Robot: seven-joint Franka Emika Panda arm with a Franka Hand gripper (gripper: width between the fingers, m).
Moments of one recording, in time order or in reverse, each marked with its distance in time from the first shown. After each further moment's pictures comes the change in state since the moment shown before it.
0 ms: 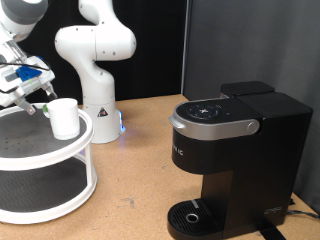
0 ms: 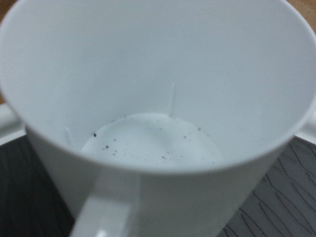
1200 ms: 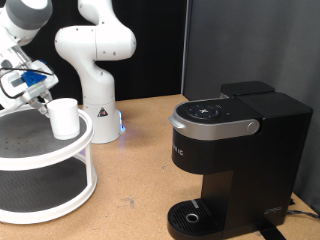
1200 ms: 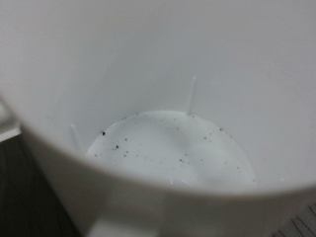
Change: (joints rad) arm 0.018 0.009 -0.009 -0.028 -0.002 0.032 -0.021
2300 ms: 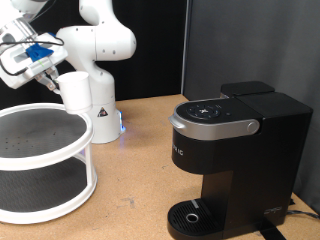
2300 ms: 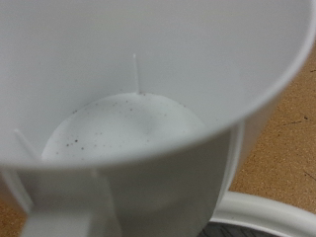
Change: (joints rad) arm -0.020 -0.102 0.194 0.070 0.059 -0.130 0.317
